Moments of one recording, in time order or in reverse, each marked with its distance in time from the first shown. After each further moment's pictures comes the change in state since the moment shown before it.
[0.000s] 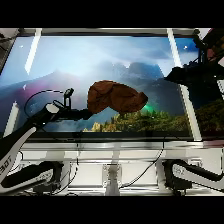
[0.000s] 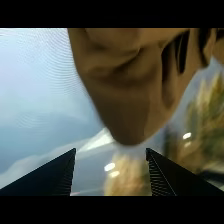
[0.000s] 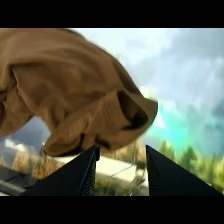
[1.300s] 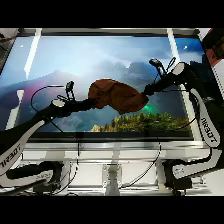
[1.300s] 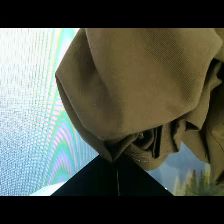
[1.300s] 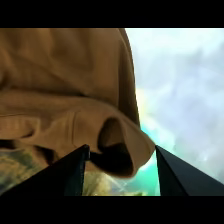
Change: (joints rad) left arm -0.063 -0.111 0.095 -0.265 0.194 0.103; right arm 0.180 -0.333 -0.035 -0.070 -0.148 -0.432
